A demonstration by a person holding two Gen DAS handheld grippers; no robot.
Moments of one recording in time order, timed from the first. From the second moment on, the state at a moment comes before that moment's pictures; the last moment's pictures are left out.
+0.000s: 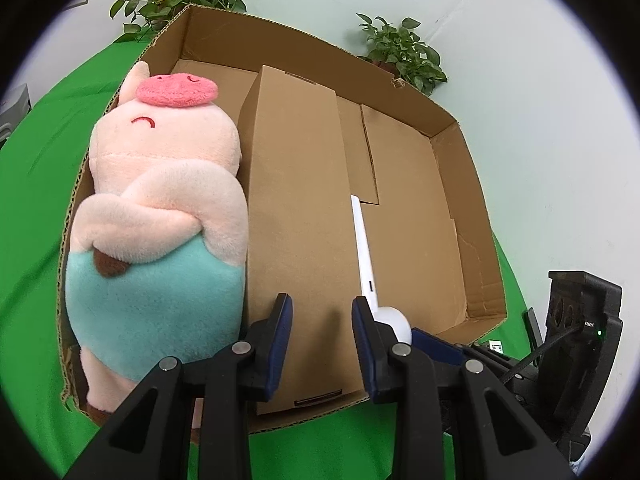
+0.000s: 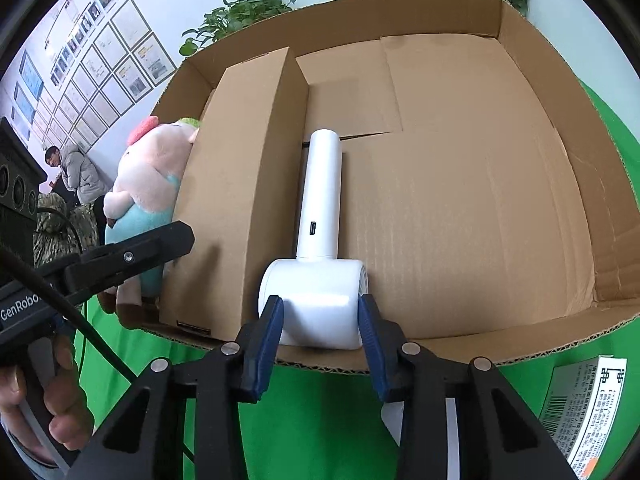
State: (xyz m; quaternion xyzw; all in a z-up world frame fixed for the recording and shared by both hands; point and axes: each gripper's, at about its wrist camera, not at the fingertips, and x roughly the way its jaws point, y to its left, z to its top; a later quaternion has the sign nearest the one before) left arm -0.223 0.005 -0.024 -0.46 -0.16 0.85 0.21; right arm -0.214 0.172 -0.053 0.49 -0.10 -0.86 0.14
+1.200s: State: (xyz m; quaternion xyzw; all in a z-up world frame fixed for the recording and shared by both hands) left arm -0.100 0.043 0.014 -0.26 -0.02 0.96 0.04; right arm -0.038 0.220 -0.023 0.28 0.00 -0.95 0.16
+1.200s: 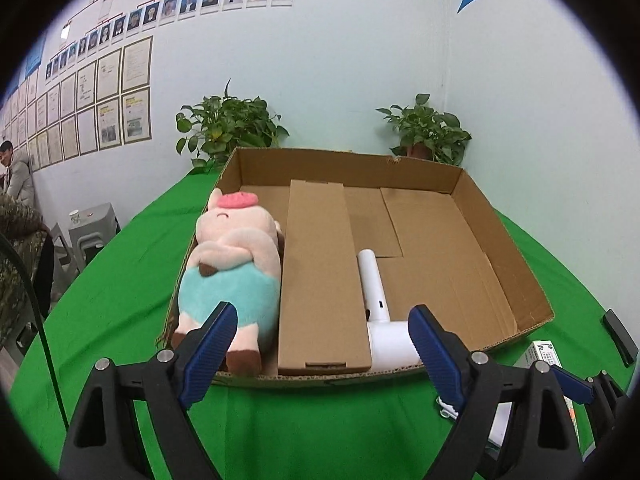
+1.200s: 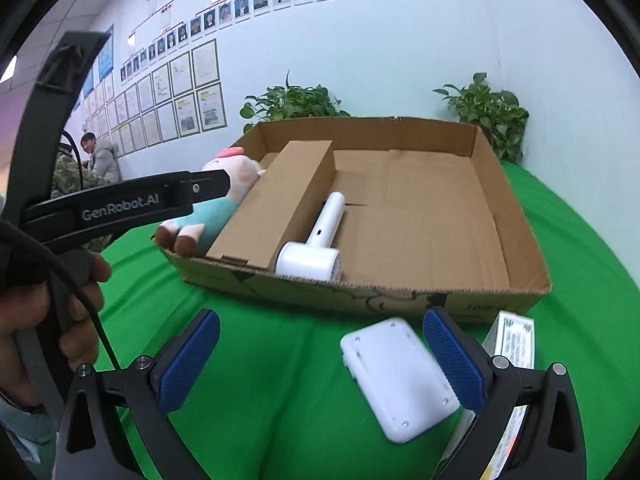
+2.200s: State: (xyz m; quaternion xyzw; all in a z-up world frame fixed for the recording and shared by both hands) left arm -0.085 0.040 -0.004 -0.31 -0.06 0.94 0.09; right arm -0.005 0.241 -0.026 0.29 -0.02 -0.94 0.19
